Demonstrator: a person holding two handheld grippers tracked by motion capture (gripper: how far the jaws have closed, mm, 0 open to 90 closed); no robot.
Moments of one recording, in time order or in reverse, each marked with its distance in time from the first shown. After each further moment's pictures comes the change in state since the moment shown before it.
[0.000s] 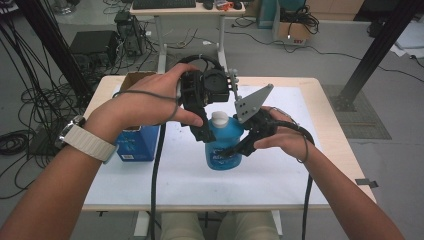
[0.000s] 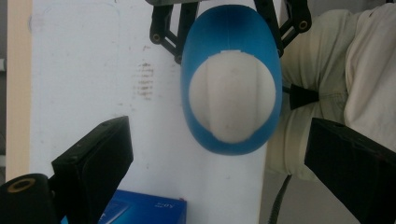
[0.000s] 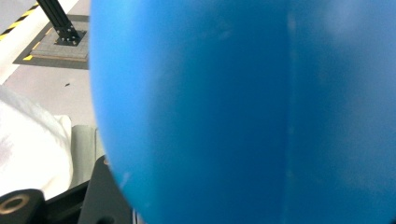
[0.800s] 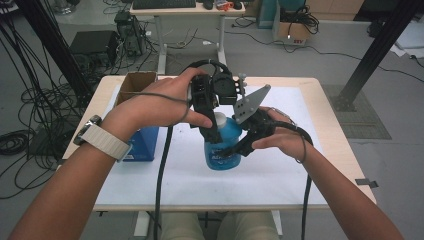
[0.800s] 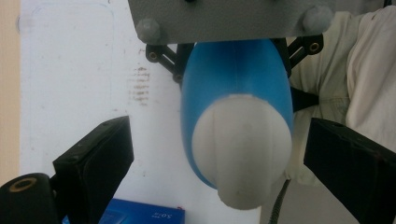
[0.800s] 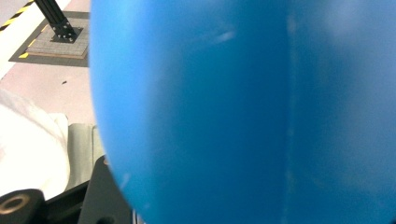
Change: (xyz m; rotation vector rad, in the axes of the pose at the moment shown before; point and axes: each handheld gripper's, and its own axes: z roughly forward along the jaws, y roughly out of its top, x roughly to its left) left arm 0.004 0.010 0.017 0.001 -0.013 -0.016; right arm -0.001 0.000 0.004 0.024 -0.027 -0.003
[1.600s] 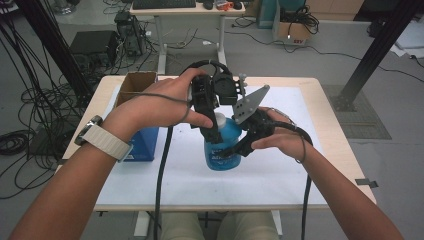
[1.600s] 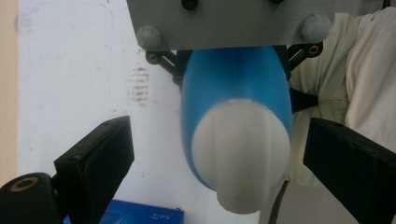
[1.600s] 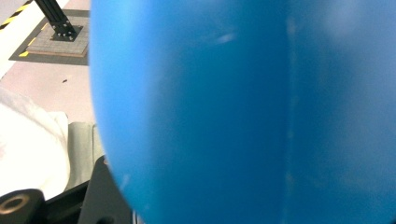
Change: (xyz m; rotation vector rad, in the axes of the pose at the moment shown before) left arm 0.001 0.000 0.001 0.002 -0.001 -0.004; right arm 0.000 0.000 0.001 0.010 0.003 0.008
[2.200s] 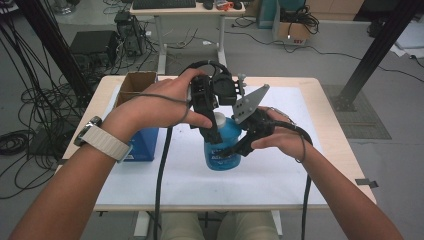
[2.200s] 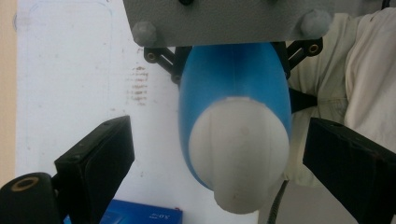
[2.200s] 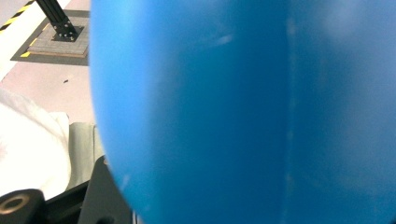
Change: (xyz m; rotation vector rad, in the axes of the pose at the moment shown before) left arm 0.000 -0.001 0.001 -0.003 -0.005 -0.005; right arm -0.001 0.001 0.000 -0.001 -0.004 -0.004
